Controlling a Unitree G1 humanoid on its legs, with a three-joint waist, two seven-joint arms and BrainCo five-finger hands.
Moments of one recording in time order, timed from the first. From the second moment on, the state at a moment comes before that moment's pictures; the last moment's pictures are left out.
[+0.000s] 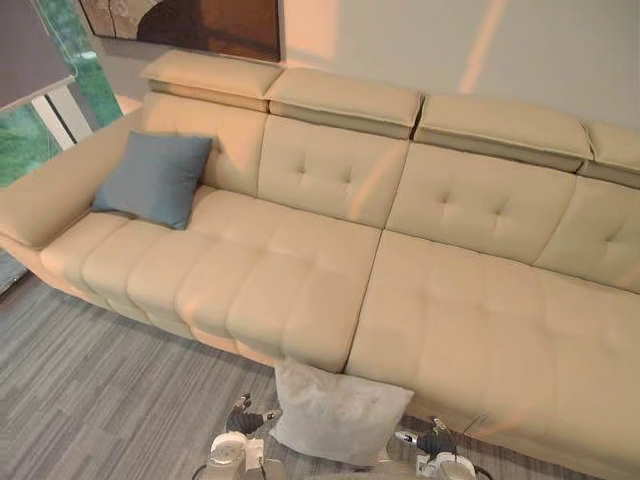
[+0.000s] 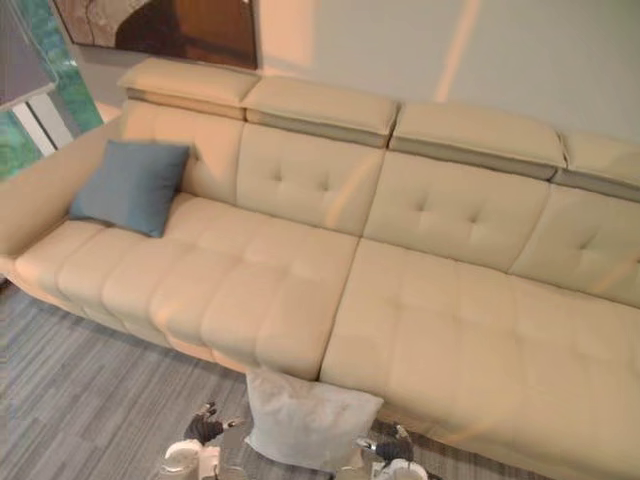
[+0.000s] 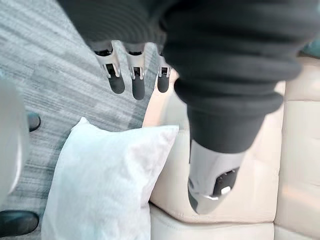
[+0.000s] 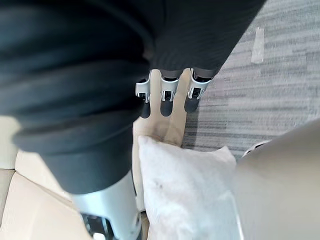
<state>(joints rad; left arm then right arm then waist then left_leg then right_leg) 0.06 0.04 0.06 0.95 0.03 -0.10 0.09 0.12 0.00 -0.20 0.89 -0.04 -0.04 -0.12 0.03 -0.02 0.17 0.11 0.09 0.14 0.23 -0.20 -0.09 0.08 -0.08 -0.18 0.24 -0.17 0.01</state>
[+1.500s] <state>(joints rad) -0.86 0.17 0.02 0.73 -0.29 -0.15 0.28 -0.81 -0.07 -0.18 0.70 0.25 -0.10 -0.33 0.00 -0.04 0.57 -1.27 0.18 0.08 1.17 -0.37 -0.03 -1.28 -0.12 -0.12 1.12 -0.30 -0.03</state>
